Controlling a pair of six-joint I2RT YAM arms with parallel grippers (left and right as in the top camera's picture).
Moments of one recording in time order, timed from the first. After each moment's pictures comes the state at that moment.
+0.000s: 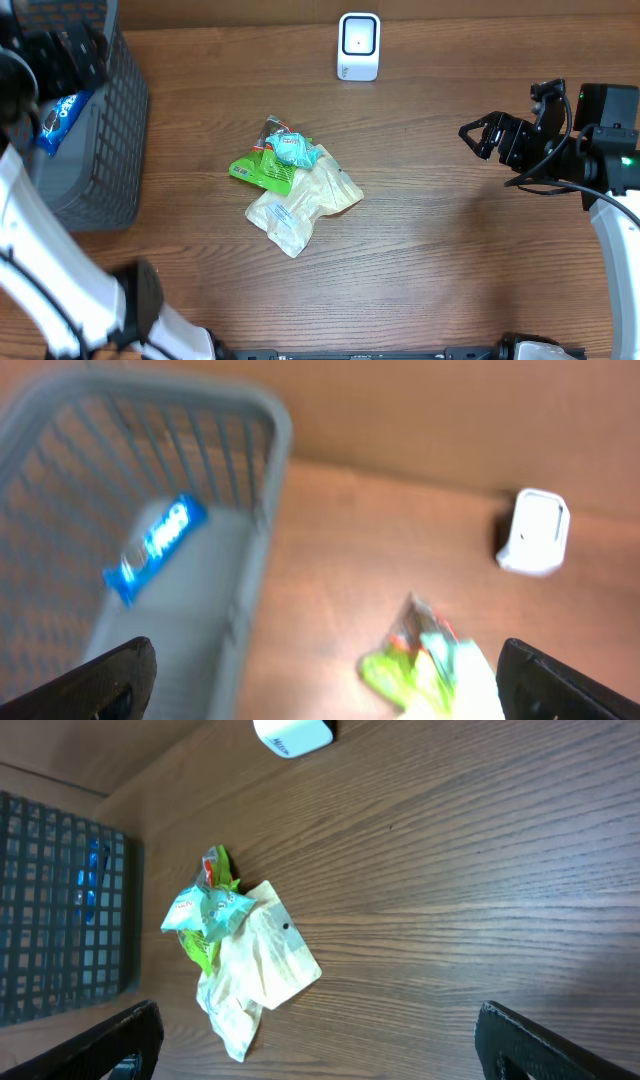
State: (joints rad) left arm 0.38 1.77 2.70 -1.68 0.24 0.06; right arm -0.13 1.34 1.22 -0.87 -0.62 0.25
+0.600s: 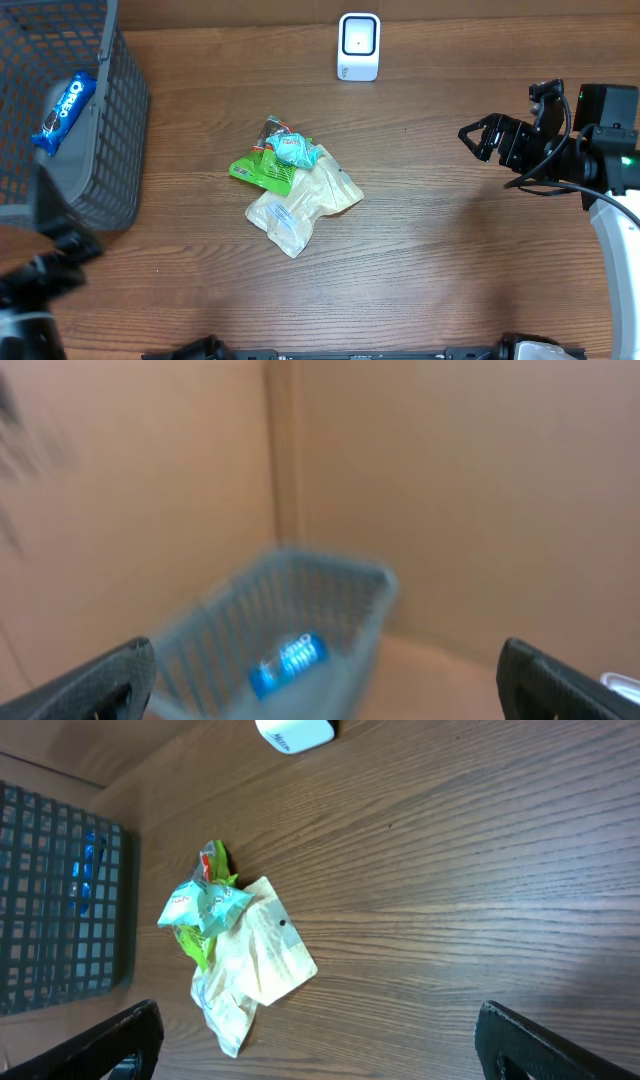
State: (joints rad) left arm 0.38 0.79 1.78 -0.95 -0.12 0.02; right arm -0.13 1.34 1.22 -0.87 -0.62 0.23
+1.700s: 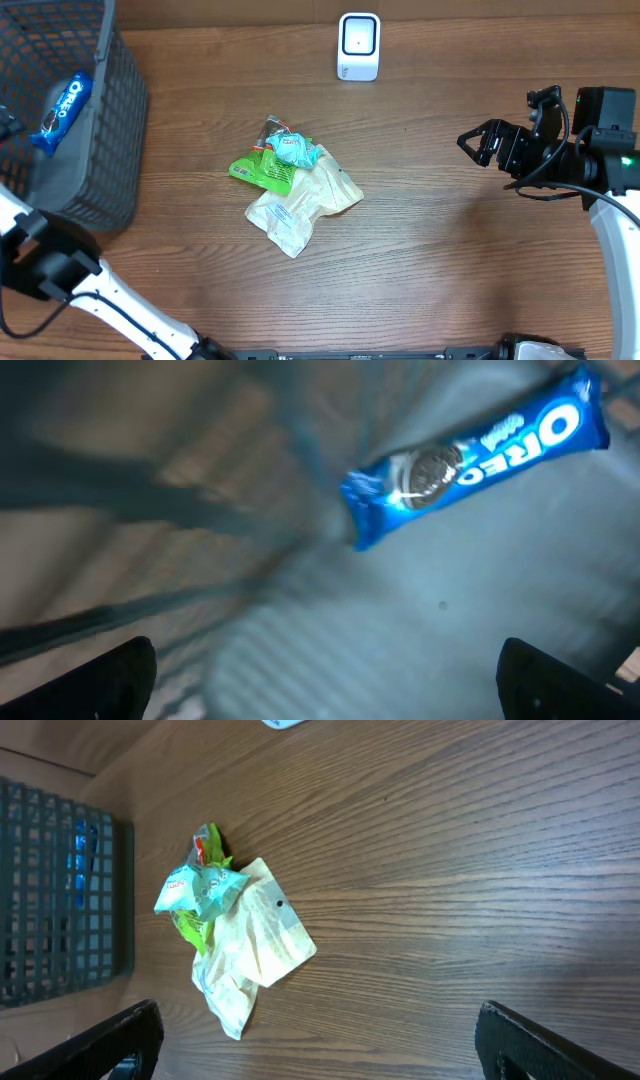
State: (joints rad) left arm 0.79 2.38 2.57 -1.31 0.04 0.05; right arm -0.13 1.34 1.22 -0.93 -0.62 0.23
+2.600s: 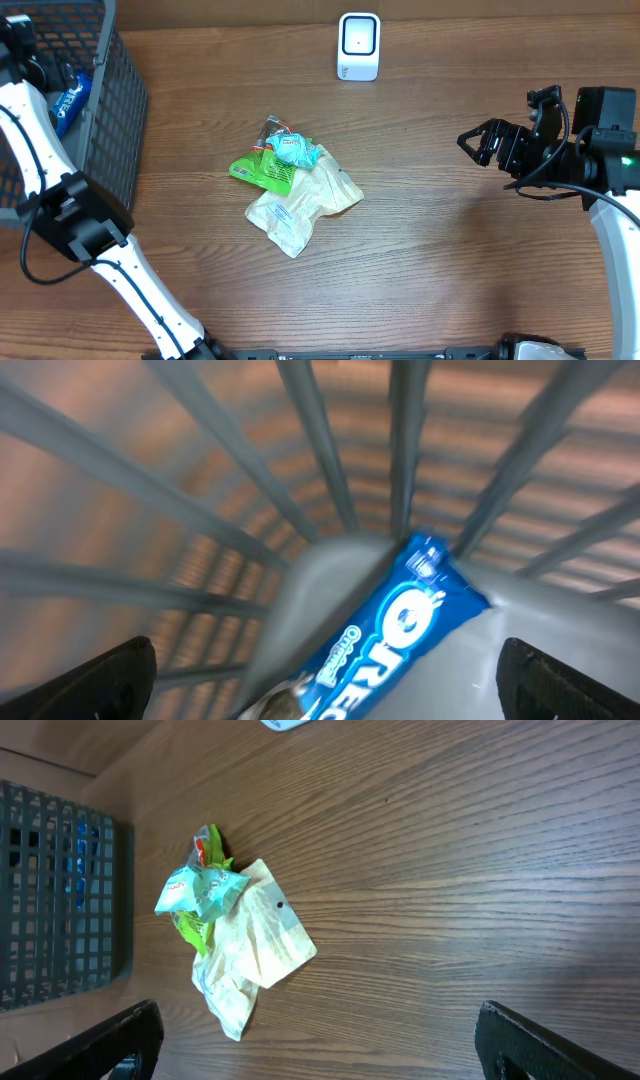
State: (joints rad) left arm 0.57 2.57 2.57 -0.83 -0.03 0.29; right arm -0.13 1.34 1.22 -0.93 -0.62 0.23
